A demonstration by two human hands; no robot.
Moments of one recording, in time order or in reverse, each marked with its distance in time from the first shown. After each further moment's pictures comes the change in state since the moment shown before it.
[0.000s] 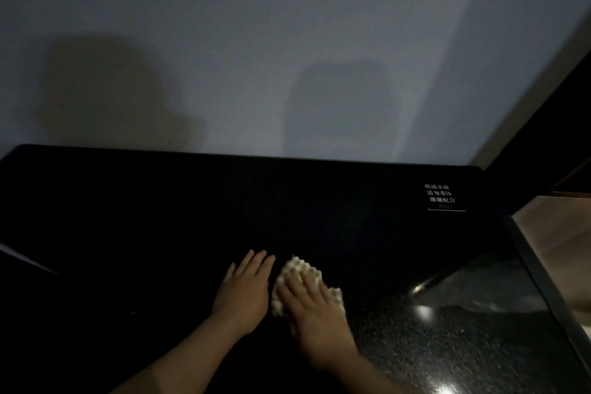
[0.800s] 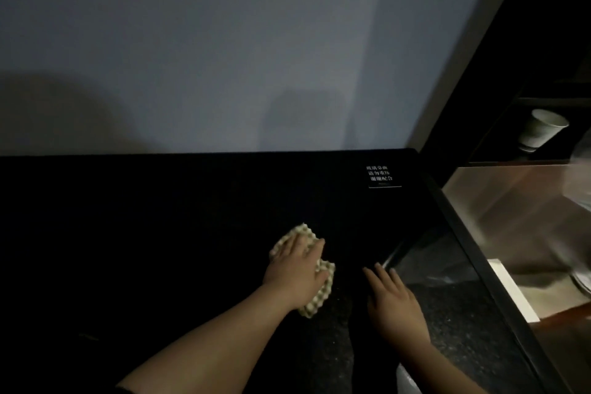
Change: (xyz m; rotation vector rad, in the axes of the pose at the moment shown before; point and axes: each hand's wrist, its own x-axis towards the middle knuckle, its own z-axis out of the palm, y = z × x) left_hand 0.010 0.135 0.021 0.022 -0.097 0.287; right_hand -0.113 0.115 -0.031 0.090 0.000 0.592
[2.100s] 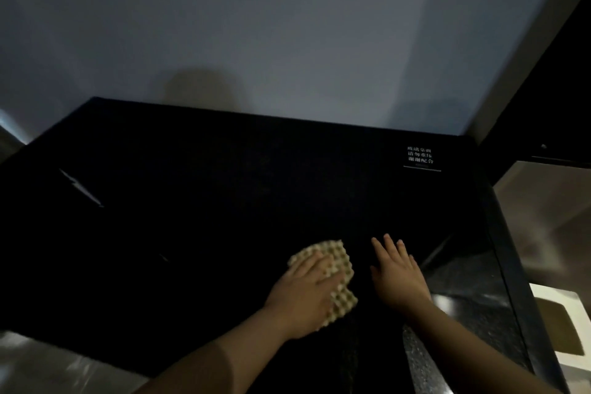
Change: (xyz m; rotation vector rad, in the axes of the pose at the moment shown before) left_hand -0.082 0.048 0.085 0.151 0.057 0.001; right_hand 0.005 0.041 0.000 -0.018 -0.154 -0.264
